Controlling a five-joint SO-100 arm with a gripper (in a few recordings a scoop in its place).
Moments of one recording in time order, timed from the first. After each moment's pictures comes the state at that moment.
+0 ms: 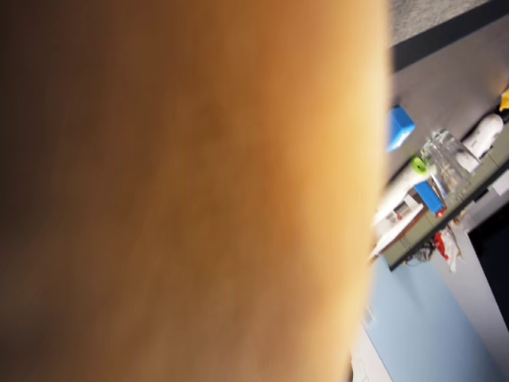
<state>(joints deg) 0.4 115.6 91.6 99.0 -3.5</state>
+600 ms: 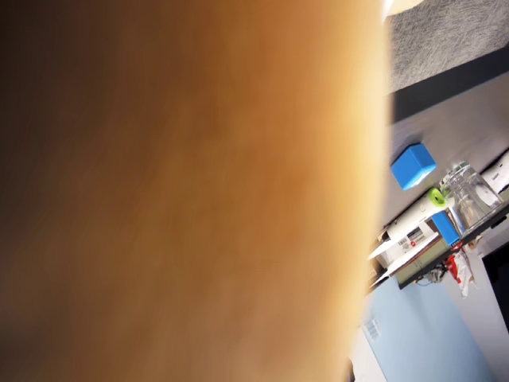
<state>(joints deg) 0.3 106.6 91.6 92.6 -3.6</state>
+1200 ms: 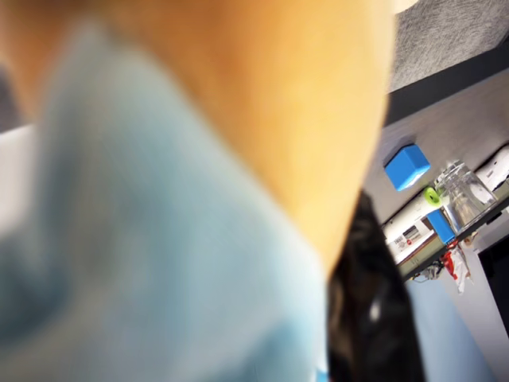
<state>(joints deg) 0.3 106.3 91.6 91.8 -3.6</state>
